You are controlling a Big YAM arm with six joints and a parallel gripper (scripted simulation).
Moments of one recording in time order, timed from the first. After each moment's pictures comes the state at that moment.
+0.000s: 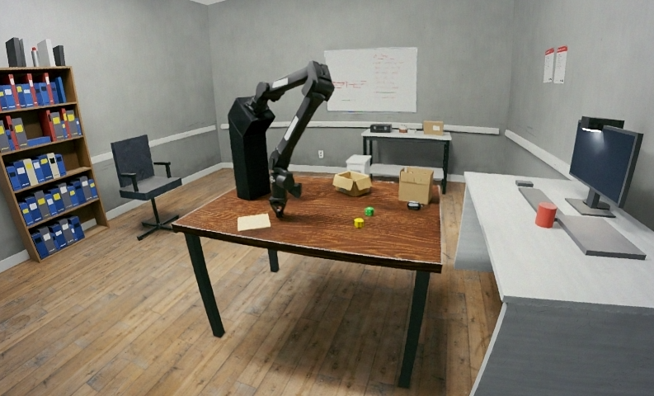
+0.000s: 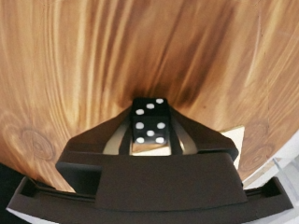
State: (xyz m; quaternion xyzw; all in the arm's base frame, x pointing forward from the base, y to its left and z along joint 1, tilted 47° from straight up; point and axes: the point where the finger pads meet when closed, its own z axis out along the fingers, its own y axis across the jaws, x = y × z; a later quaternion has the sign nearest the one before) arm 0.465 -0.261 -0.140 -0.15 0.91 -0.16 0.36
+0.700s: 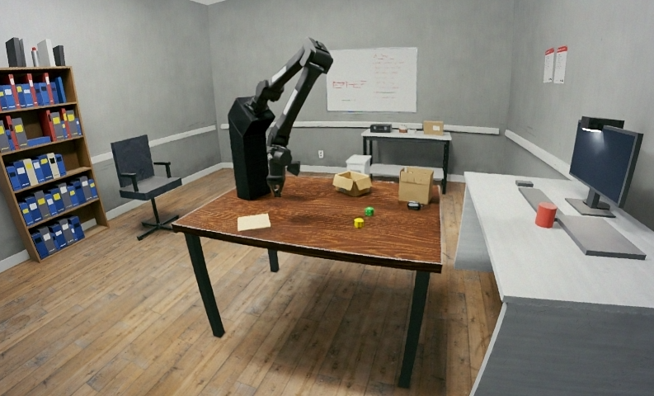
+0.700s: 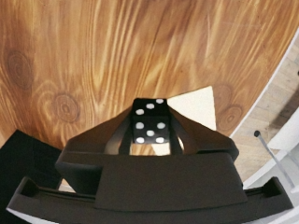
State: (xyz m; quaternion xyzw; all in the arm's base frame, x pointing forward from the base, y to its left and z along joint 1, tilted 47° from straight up) arm 0.396 -0.245 -0.070 -0.14 0.91 -0.16 0.36
